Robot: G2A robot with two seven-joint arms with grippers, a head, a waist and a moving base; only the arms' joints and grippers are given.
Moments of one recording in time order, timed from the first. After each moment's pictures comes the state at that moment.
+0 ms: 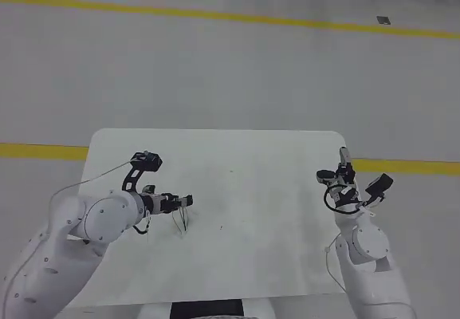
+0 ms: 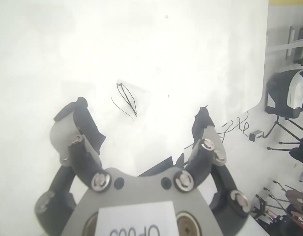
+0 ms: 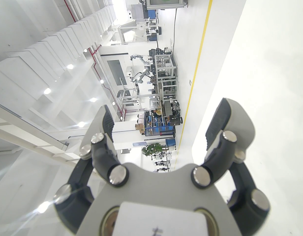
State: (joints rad) left arm 1.47 -1.08 -1.24 -2.07 0.75 0.34 -1.13; right arm -1.73 -1.15 1.60 -1.80 0.42 0.00 0.00
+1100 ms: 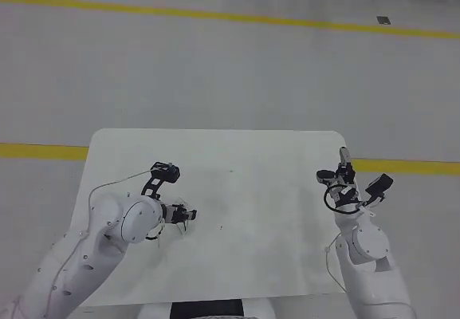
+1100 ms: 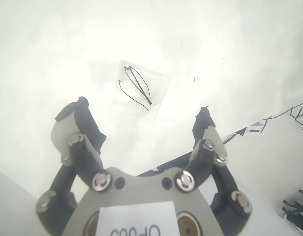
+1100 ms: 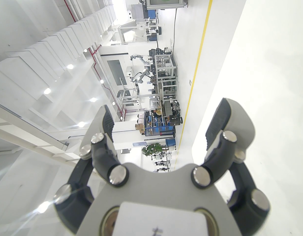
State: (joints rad) left arm 1.37 -1.13 -1.07 -1.98 1.00 0.34 -1.30; right arm -1.73 -1.15 1.60 -1.80 0.42 0.00 0.00
